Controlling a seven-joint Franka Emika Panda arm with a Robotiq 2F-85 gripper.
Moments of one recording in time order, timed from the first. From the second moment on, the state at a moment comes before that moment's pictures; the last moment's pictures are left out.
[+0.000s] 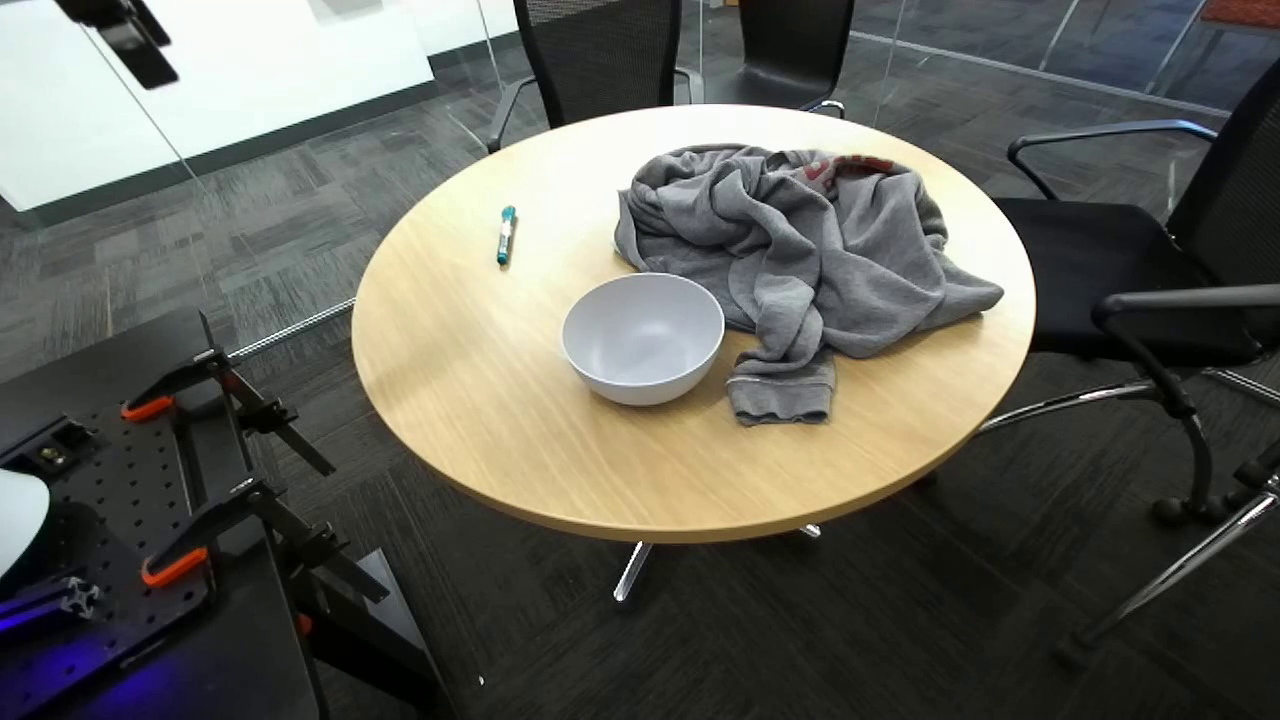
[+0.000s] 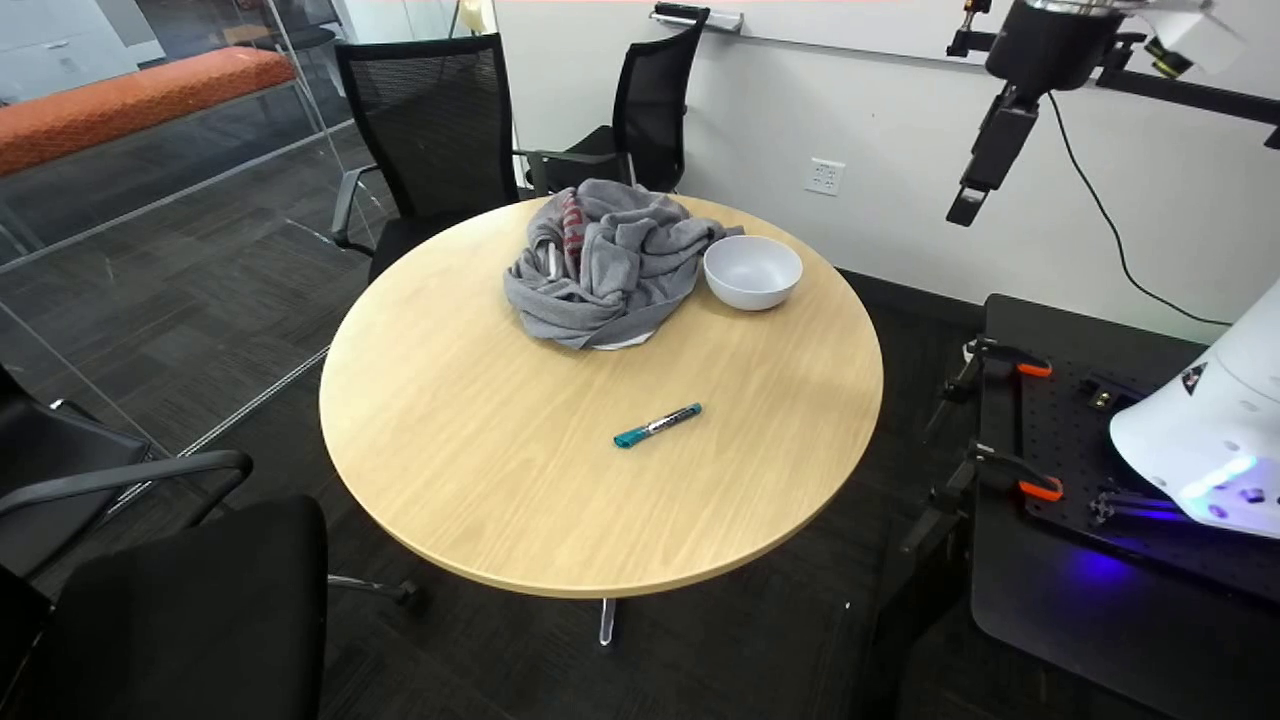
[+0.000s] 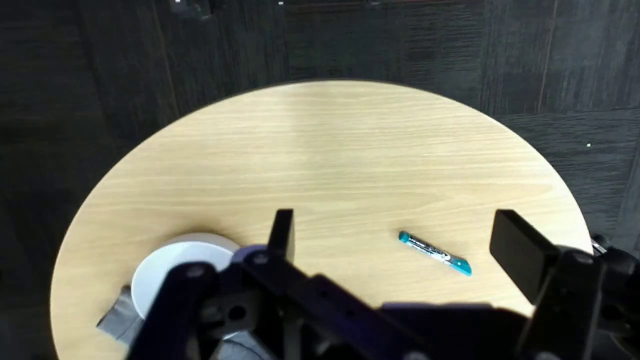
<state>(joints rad) 0.01 -0.72 0.06 -2.77 0.09 2.12 0.09</state>
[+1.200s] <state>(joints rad) 0.05 -0.24 0.06 -2.74 -0.12 2.67 -0.10</state>
